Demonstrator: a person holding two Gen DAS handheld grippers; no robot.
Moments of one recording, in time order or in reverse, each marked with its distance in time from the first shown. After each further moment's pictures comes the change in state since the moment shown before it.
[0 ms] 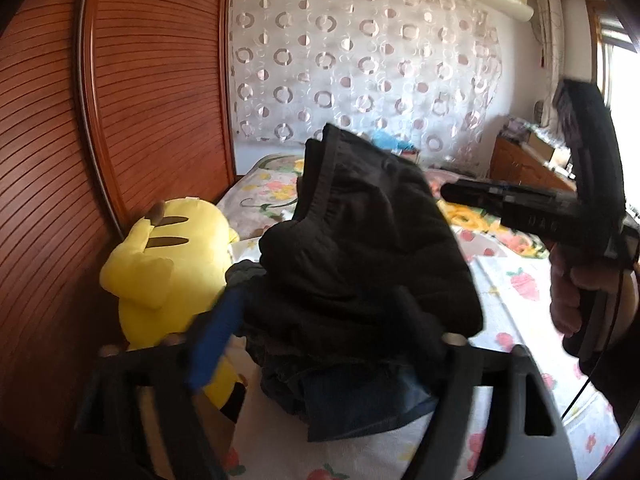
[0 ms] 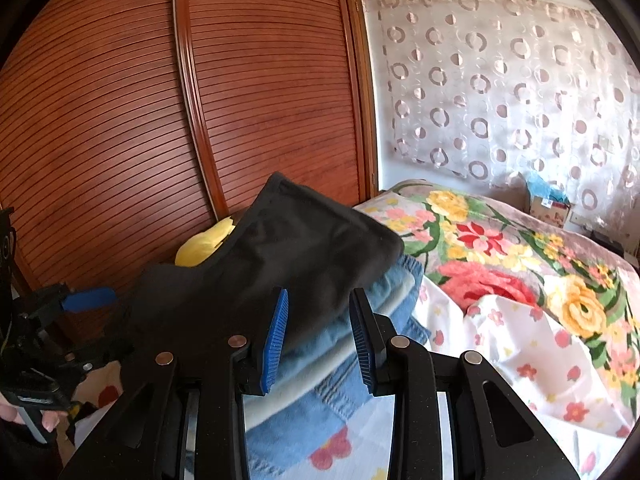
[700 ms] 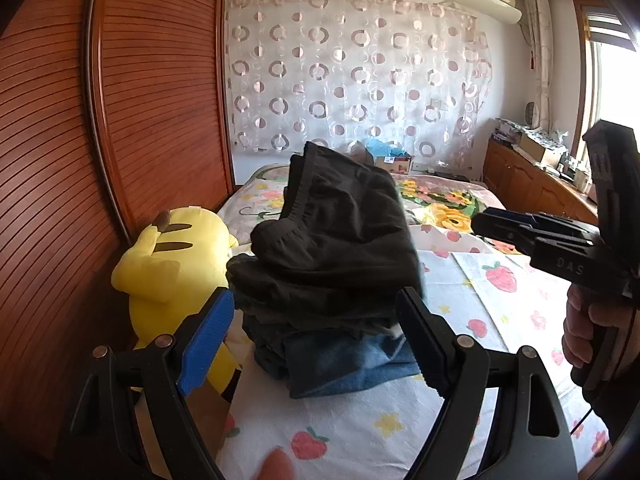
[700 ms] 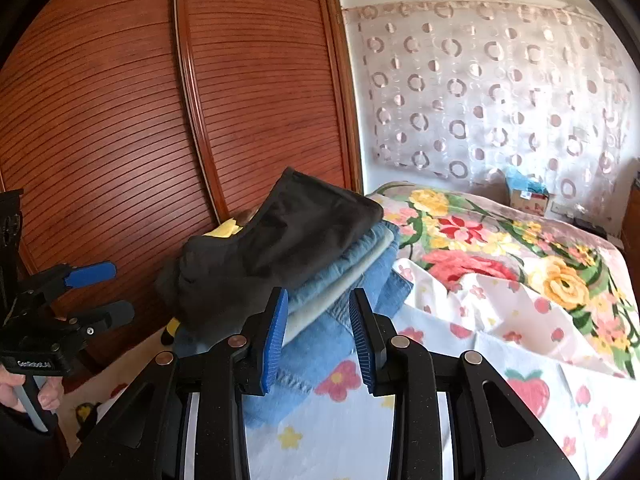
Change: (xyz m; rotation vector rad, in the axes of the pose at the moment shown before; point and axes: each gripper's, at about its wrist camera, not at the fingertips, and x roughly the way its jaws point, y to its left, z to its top) left arm -0.049 -0.021 -0.010 0.030 -0.032 0.008; right arm -0.079 0.032 -0.035 0.051 -0.040 -0.052
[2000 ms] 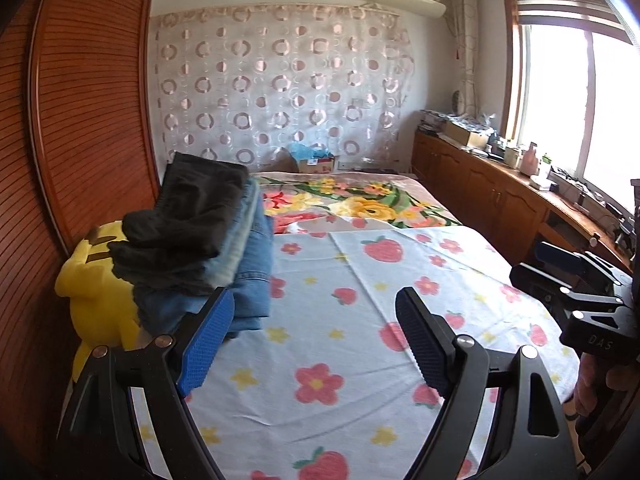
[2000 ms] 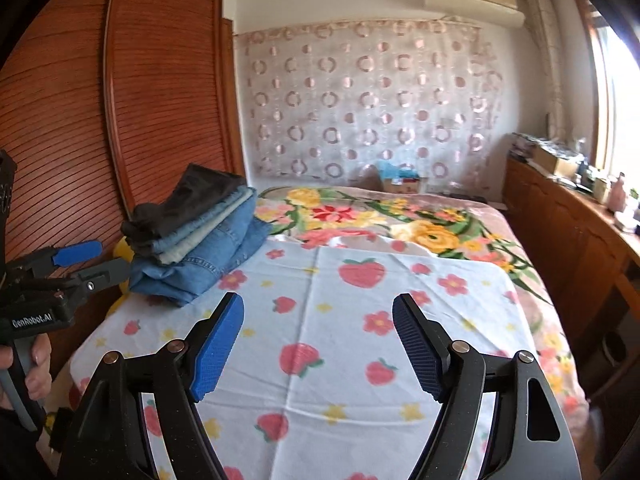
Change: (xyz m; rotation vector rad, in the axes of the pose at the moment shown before) left arm -0.071 -0.126 -0.042 0.114 -0.033 -0.211; right arm -0.175 0.098 -0.084 0.131 -0.062 -0.419
